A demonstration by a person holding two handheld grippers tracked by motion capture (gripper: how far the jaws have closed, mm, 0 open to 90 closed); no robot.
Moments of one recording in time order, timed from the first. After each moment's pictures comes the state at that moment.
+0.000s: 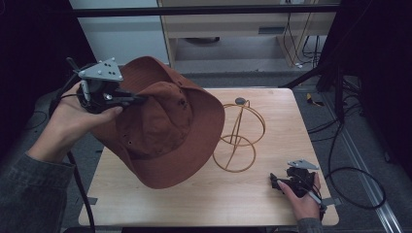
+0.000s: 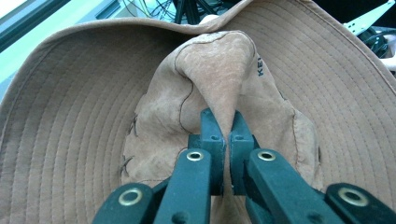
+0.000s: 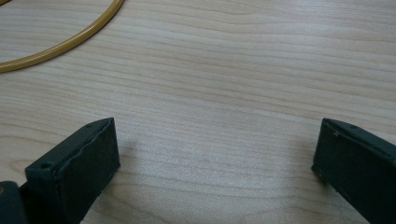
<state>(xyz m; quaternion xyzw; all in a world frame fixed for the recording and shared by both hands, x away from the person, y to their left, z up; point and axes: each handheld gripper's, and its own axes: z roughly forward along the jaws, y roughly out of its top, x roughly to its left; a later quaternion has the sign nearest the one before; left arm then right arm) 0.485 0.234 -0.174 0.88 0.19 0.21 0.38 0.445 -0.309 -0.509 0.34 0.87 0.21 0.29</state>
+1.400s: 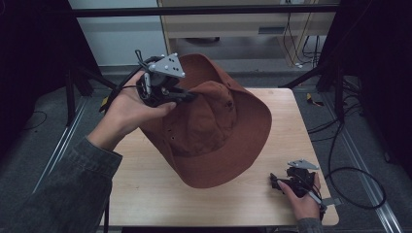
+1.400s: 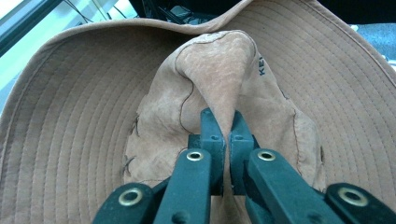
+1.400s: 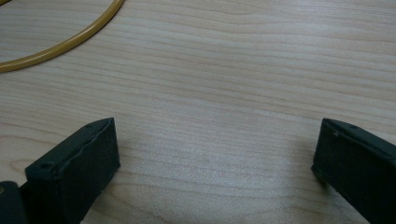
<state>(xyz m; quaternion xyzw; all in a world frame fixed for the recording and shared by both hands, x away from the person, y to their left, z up) 0.498 0.126 -0.170 0.90 0.12 0.19 0.38 0.445 -0.309 -0.510 0.34 0.87 0.21 0.29</state>
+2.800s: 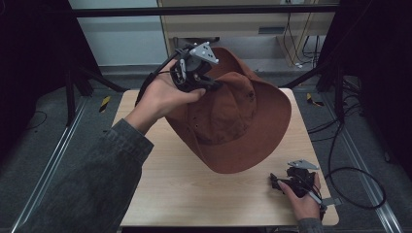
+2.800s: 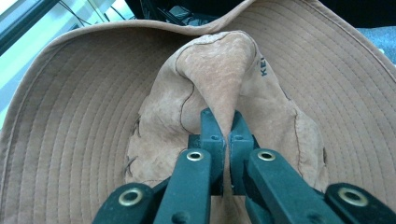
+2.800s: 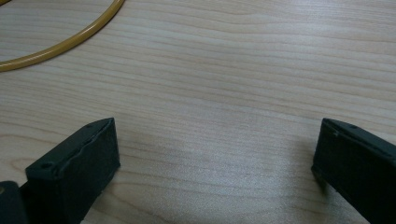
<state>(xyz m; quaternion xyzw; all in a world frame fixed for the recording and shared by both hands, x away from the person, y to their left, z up) 0.537 0.065 -0.170 0.90 0.12 0.19 0.37 0.445 -0.309 -0.510 0.34 0.87 0.21 0.29</state>
